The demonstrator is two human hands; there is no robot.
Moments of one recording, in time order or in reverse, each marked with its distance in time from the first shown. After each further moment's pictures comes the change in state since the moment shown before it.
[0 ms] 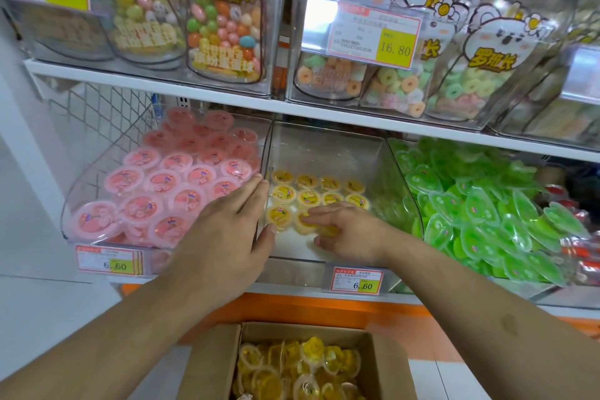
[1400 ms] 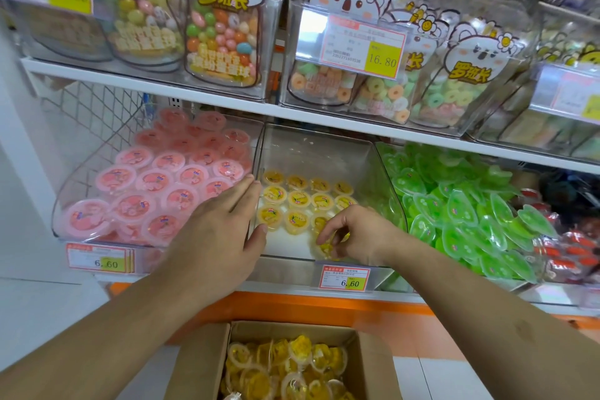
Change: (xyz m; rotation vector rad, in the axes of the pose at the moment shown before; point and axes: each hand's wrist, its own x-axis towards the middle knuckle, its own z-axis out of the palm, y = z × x) left_hand 0.001 -0.003 0.003 -0.017 0.011 0.016; right_hand -0.035 -0.001 -0.019 0.251 0.031 0.181
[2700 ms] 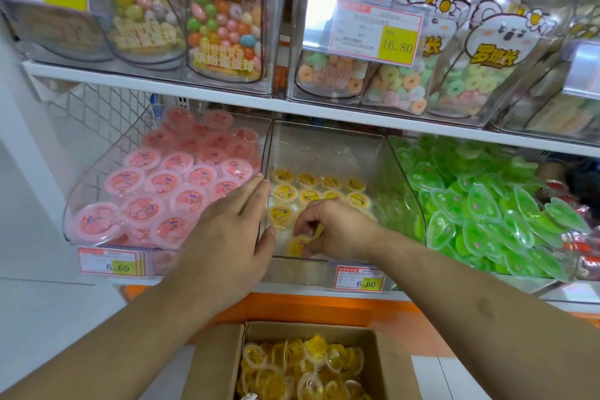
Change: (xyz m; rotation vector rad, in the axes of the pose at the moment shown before) left_hand -0.003 0.006 -0.003 0.052 0.022 0.002; right_hand 0.039 -0.030 0.029 -0.076 0.018 -0.288
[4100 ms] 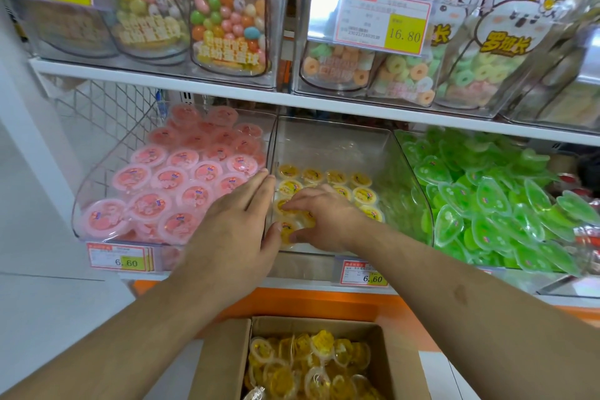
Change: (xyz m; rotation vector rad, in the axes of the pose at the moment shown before) left_hand -0.002 0.004 -0.002 0.000 -0.009 -0.008; right_hand 0.017 -0.010 0.011 -0.217 0.026 0.005
